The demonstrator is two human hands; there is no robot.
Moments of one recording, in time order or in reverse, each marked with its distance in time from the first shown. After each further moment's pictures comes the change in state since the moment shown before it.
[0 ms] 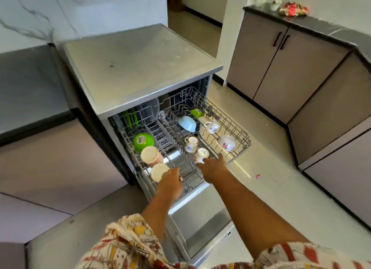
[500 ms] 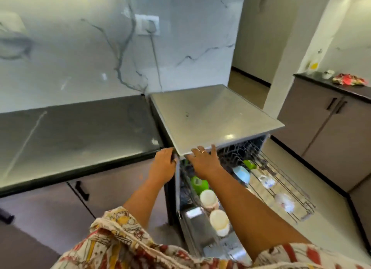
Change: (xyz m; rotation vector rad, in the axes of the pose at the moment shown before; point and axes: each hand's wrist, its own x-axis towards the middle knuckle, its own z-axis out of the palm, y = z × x) left_hand -0.028 -0.140 -0.272 -0.147 0.563 0.053; right_hand 0.015 -0.175 -0.231 -0.025 0.492 -0.206
